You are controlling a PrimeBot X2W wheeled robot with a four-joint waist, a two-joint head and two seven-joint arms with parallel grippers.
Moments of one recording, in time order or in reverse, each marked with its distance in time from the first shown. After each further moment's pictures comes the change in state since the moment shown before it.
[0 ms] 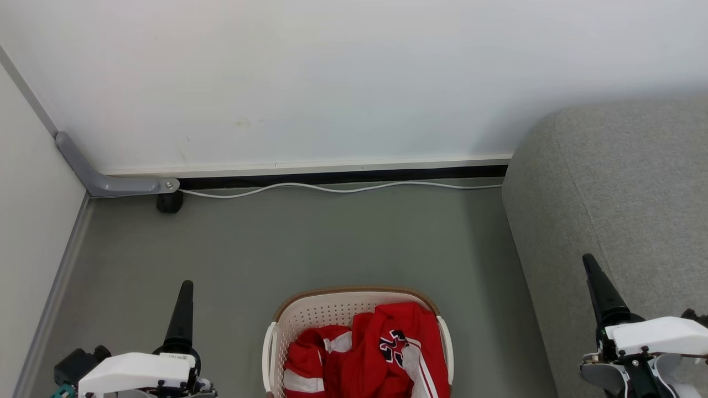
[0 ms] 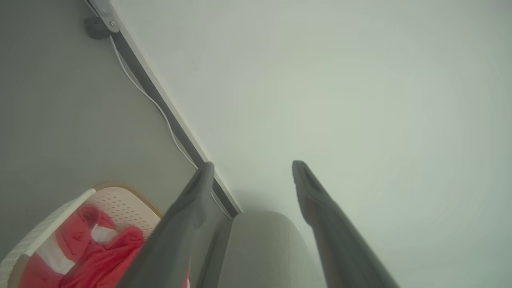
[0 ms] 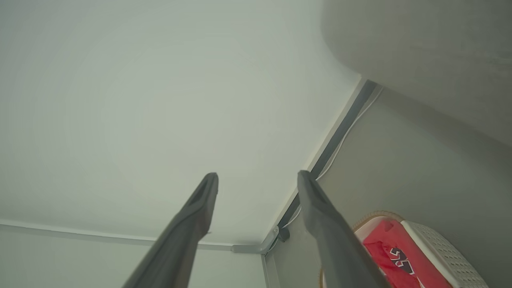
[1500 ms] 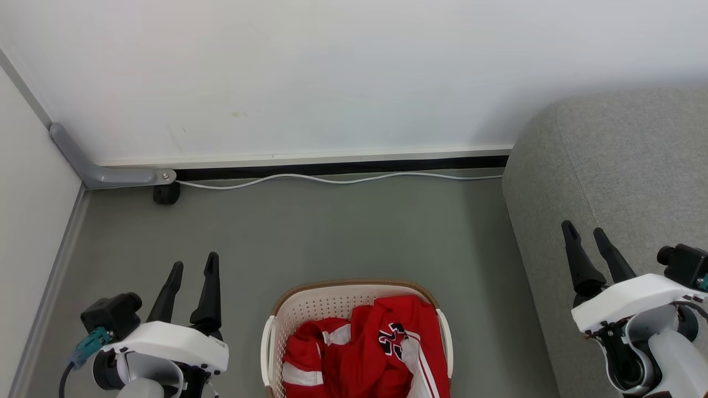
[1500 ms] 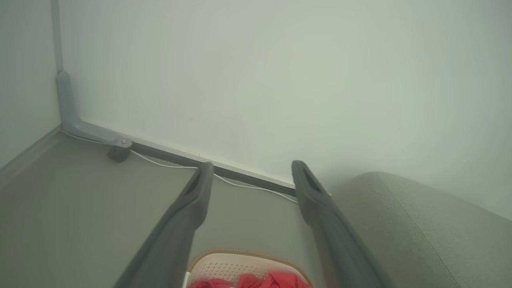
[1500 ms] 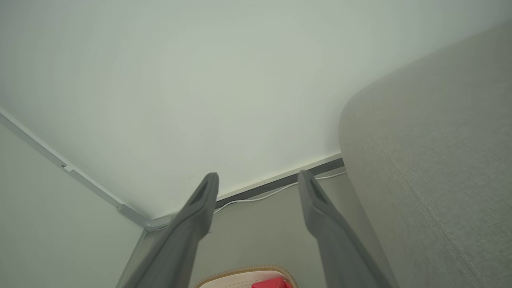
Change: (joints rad) left arm -0.081 0.010 -0.026 0.018 0.778 -0.001 -0.128; right arm -0.157 -0.097 0.151 0.107 -0.628 0.000 -0.130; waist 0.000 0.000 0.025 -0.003
